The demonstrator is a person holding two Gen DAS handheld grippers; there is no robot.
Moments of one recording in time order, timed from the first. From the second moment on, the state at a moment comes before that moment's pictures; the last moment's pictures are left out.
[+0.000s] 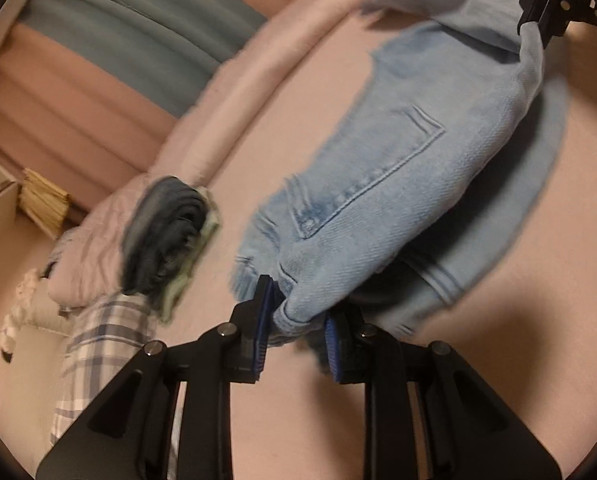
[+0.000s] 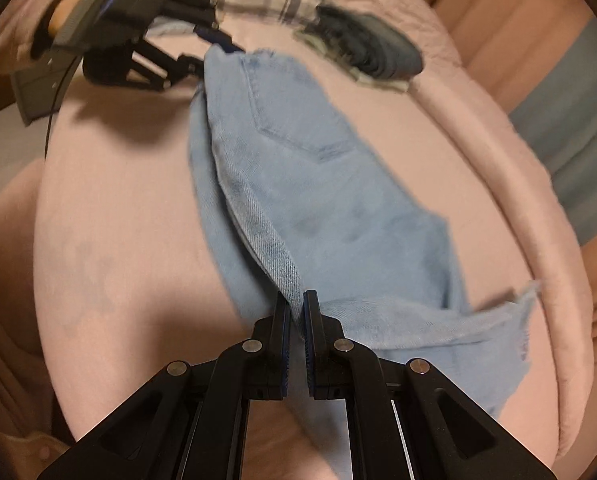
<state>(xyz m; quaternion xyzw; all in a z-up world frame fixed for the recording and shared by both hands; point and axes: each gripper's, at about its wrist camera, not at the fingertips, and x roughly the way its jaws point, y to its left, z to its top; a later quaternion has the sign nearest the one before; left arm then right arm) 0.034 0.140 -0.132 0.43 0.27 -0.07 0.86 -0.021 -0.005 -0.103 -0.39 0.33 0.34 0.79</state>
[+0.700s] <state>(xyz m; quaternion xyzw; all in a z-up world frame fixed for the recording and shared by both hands) 0.002 0.133 -0.090 0.23 0.31 -0.08 0.92 -0.005 -0.061 -0.074 -0.11 0.38 0.40 0.82</state>
